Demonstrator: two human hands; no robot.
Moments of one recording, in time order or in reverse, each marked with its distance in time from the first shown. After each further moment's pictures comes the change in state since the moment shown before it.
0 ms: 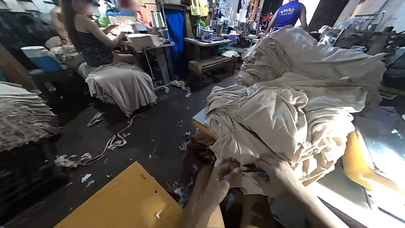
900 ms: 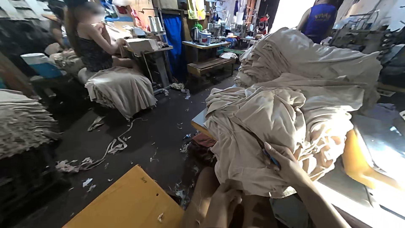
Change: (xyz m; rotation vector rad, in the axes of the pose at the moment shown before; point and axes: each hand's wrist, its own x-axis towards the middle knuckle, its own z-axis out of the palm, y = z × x) left_hand -0.044 -0.051 0.000 0.735 -0.059 0.282; right_hand 0.021 0.020 -0.007 1.361 0.089 0.543
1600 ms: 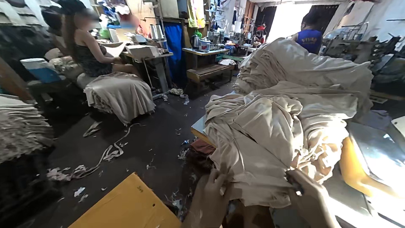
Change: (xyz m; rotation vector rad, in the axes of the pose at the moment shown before) left_hand 0.035 -0.011 -0.012 0.083 0.403 0.047; right_hand -0.078 0.000 -0.009 -1.190 0.417 -0.355
